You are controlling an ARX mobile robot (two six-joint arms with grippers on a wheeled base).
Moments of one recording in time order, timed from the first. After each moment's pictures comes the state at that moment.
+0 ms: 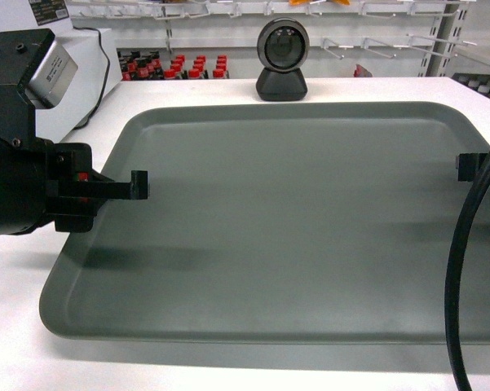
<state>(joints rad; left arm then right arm) -0.28 1.52 0.65 0.35 -0.06 -0.10 0.16 1.54 0.68 0.38 0.05 0.10</state>
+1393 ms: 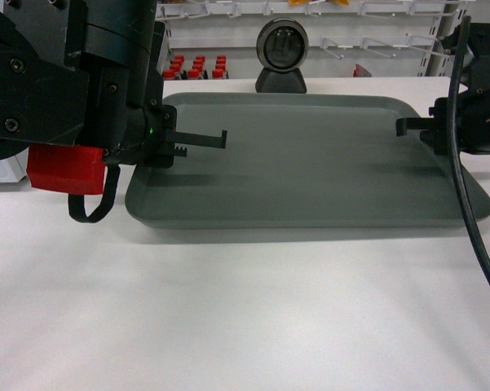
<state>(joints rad) -0.37 1.93 1.09 0.35 -0.47 -0.05 0.06 2.03 1.23 0.29 -0.07 0.02</state>
